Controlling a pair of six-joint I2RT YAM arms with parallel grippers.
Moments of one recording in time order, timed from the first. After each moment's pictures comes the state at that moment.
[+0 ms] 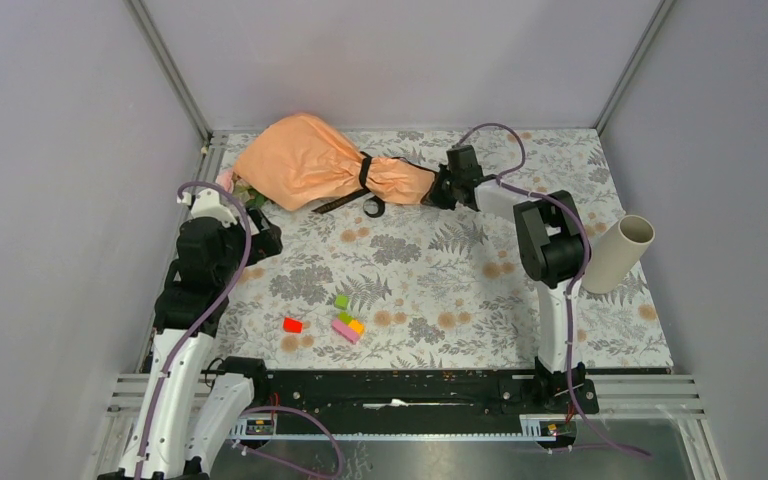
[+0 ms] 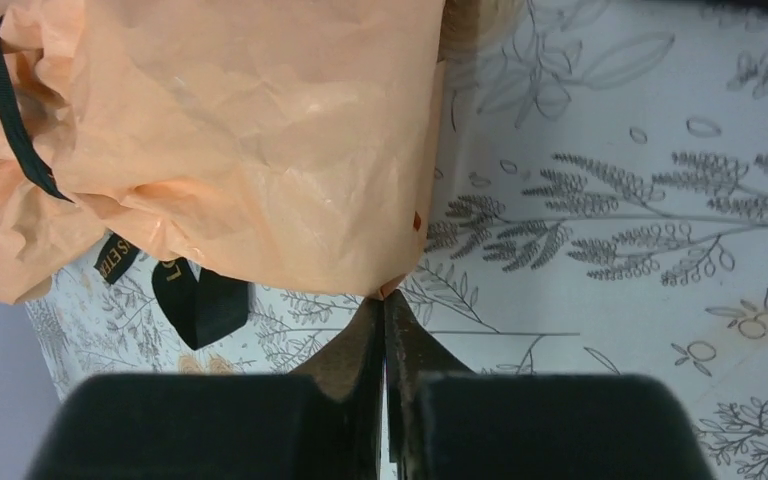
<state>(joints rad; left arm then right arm) -0.08 0.68 0.84 -0.59 -0.05 -0.37 0.35 2.18 1.51 -0.12 -0.18 0.74</state>
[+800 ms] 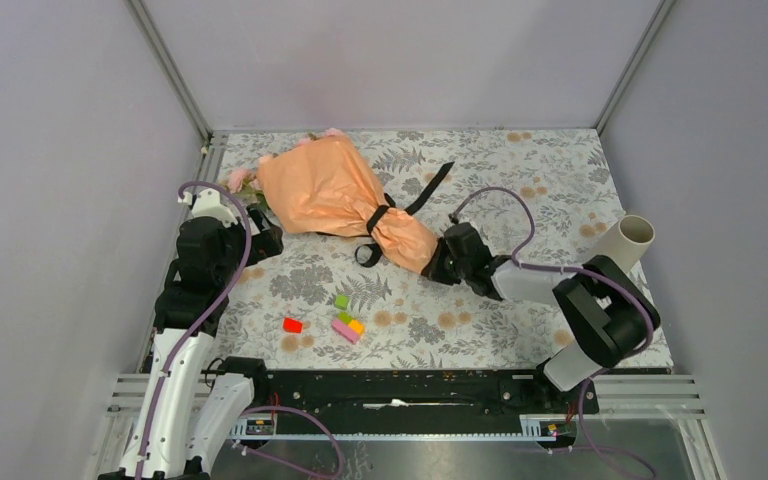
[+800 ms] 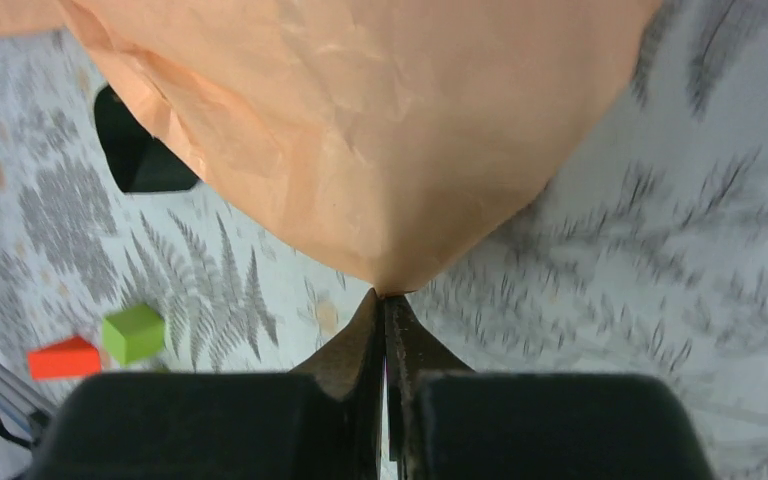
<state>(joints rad) -0.07 0.69 0.84 -0.59 -0.02 -0.37 0.59 1.61 0.69 0.16 -0.06 0.79</state>
